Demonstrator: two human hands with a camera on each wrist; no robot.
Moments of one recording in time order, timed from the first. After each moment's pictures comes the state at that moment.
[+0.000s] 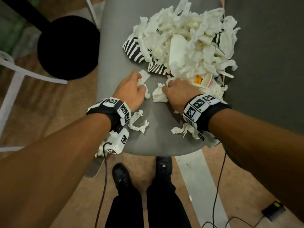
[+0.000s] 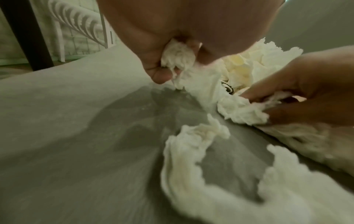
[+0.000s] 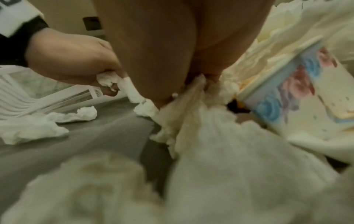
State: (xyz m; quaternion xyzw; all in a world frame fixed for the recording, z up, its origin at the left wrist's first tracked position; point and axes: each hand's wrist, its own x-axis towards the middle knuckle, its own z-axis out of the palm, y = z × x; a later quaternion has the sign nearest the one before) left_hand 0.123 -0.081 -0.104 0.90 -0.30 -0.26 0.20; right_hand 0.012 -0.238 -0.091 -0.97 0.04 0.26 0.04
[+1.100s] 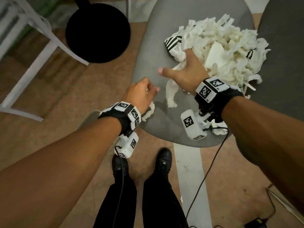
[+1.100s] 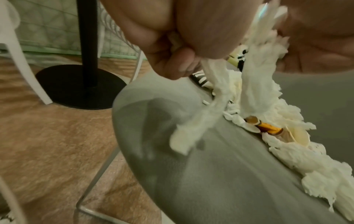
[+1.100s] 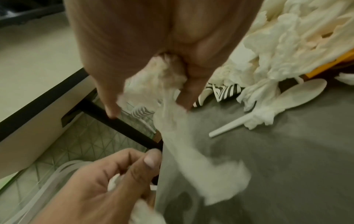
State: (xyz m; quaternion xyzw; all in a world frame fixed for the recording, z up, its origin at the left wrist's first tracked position) left_hand 0.104 0.027 -0.085 0.90 -0.21 -0.22 0.33; right_hand 0.066 -0.150 -0.024 -0.84 0.30 0.04 0.44
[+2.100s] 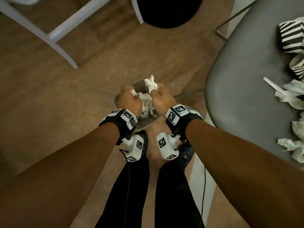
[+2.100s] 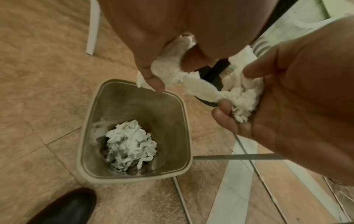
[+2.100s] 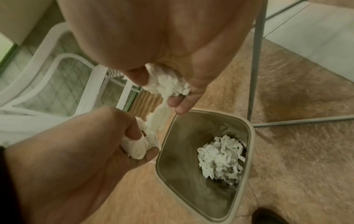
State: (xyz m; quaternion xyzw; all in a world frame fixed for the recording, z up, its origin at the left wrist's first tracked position) left_hand 0.089 0.271 -0.202 0.89 0.20 -0.21 0.35; right_hand 0.087 0.147 -0.158 -0.81 0.21 0.33 0.44
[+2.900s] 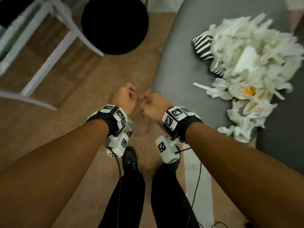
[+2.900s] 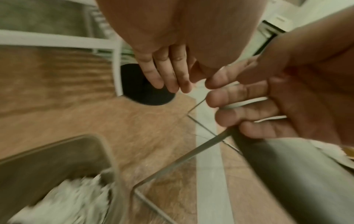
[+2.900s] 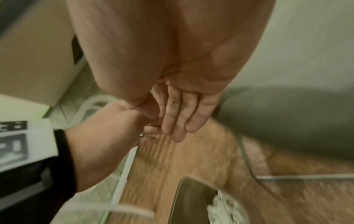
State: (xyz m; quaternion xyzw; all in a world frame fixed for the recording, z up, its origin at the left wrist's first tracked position) left_hand 0.155 0.137 -0.121 0.94 -0.09 -0.23 0.25; right_hand 0.095 0.006 -0.087 -0.81 0.18 0.31 0.46
